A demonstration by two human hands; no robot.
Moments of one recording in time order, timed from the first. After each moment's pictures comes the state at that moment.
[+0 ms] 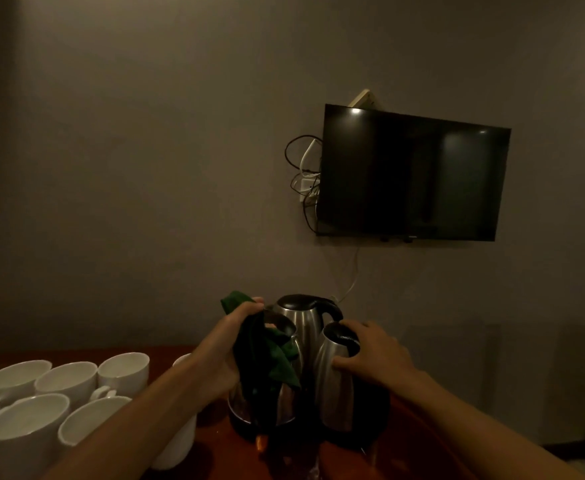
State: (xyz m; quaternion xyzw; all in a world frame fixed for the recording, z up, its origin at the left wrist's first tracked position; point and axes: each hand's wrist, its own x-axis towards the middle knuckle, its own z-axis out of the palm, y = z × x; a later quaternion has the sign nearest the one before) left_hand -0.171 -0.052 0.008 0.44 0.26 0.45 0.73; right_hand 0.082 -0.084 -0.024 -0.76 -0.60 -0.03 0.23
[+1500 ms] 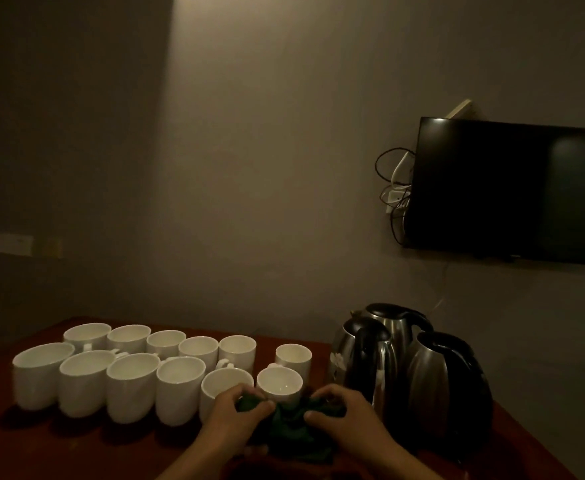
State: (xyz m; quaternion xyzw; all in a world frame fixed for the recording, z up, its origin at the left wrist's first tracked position) left_hand -0.315 -0.078 -0.097 0.51 0.51 0.43 0.53; right_hand -0.104 -0.093 -0.090 -0.57 -0.65 0.33 0.38
